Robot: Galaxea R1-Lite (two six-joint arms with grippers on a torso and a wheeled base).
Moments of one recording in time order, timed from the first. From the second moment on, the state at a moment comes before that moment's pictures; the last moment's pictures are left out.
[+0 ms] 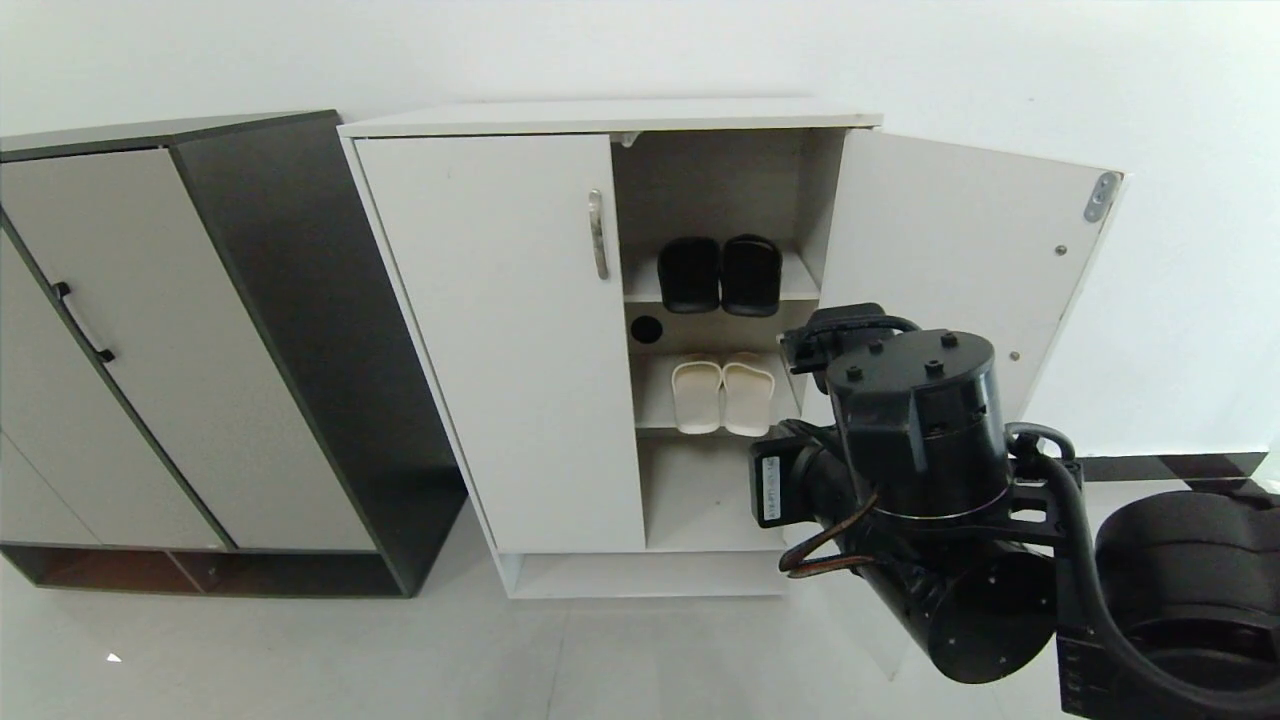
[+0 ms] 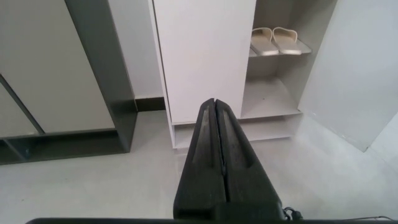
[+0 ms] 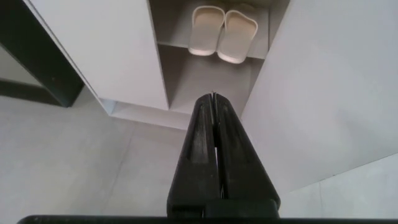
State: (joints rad) left arm 0.00 0.00 0.00 0.00 -0.05 0.03; right arm 0.97 1.75 -1.03 -0.40 -0.76 0.23
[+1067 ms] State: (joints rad) left arm 0.00 0.00 0.00 0.00 -0.05 0.03; right arm 0.97 1.77 -1.03 -0.42 -0.76 0.23
